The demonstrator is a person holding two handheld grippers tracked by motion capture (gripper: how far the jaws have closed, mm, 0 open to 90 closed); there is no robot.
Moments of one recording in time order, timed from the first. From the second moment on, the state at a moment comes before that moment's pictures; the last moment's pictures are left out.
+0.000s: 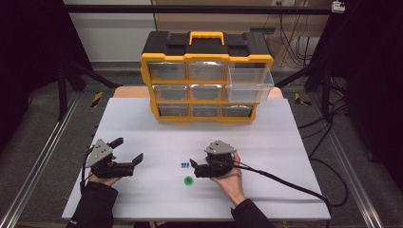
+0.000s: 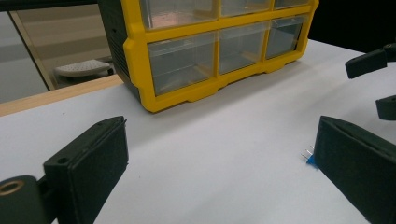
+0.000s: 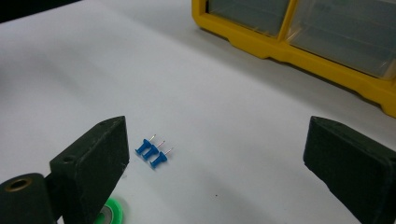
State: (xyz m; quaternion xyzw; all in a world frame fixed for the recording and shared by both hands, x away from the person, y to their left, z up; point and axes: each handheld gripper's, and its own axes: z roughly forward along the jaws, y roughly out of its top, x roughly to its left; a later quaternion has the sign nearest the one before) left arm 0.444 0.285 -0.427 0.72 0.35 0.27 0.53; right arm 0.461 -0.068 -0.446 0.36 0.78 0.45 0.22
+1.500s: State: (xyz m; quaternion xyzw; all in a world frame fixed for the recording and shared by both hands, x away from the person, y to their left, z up) left arm 0.443 0.286 -0.426 0.72 0.35 0.28 0.53; right arm 0.473 -0.027 -0.484 0.36 0.83 0.37 0.19
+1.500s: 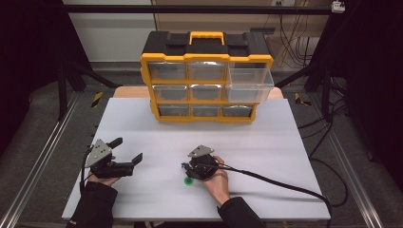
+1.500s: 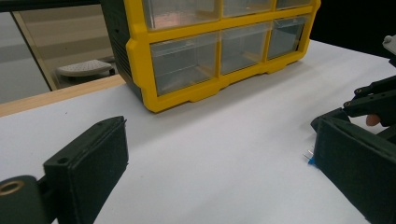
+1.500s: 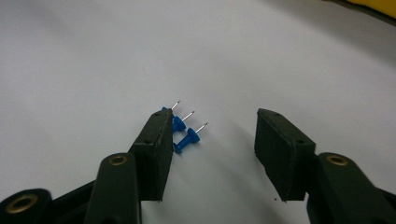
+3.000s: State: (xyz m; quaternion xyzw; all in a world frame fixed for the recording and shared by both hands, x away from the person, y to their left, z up) left arm 0.443 0.287 -0.425 0.72 0.35 0.28 0.53; right arm 0.473 -0.028 -0.483 0.38 0.83 0.37 0.17
